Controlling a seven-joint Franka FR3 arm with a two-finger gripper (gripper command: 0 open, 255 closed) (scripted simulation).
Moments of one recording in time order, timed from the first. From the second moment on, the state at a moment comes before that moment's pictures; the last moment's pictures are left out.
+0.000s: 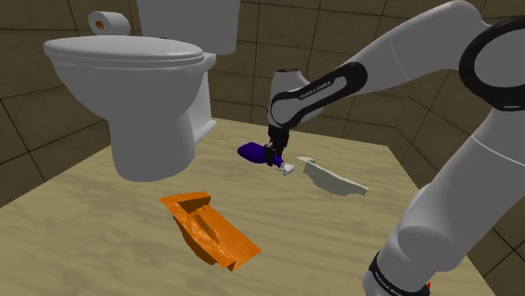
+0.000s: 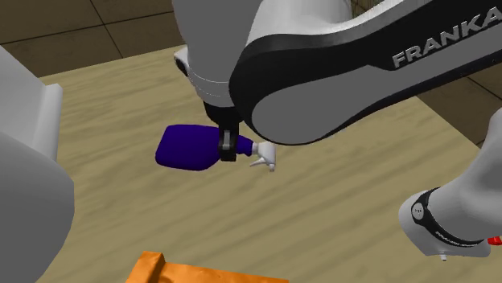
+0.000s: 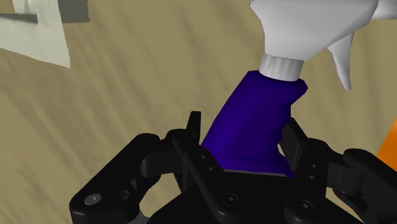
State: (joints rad) arm 0.00 -0.12 -0.02 -2.37 -0.08 2.28 -0.16
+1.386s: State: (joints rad) arm 0.25 -0.02 0.29 -2.23 -0.08 2.21 0.39
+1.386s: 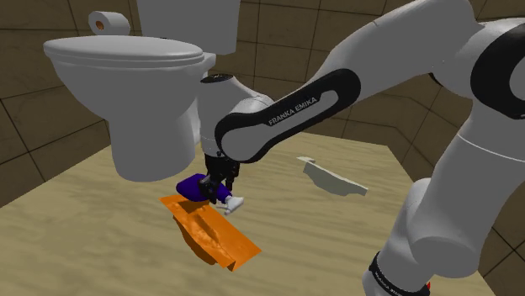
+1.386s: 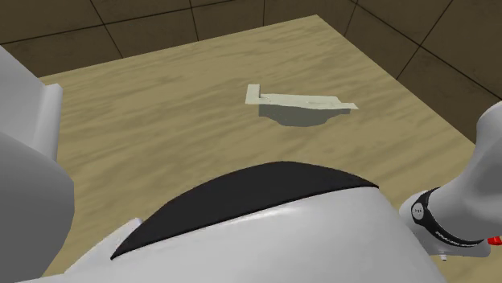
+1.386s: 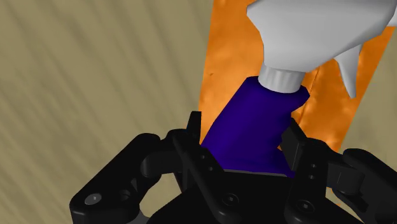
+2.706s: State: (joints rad) arm 0.29 0.14 0.32 -2.24 -0.16 2.36 0.53
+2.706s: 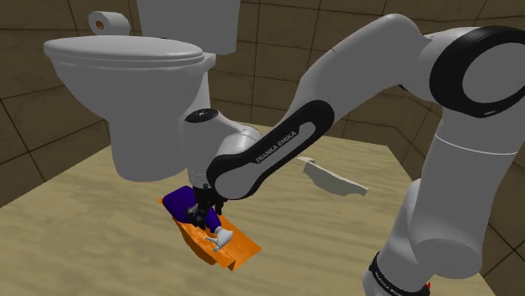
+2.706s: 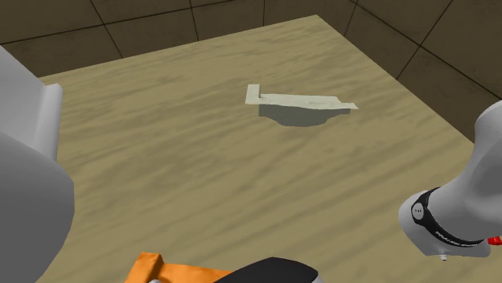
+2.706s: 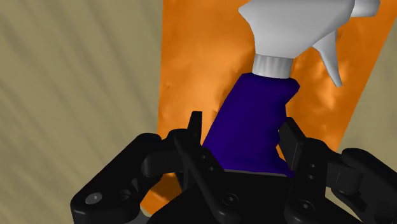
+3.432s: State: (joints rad) arm 0.29 0.11 0.33 -2.23 -0.14 2.32 0.52
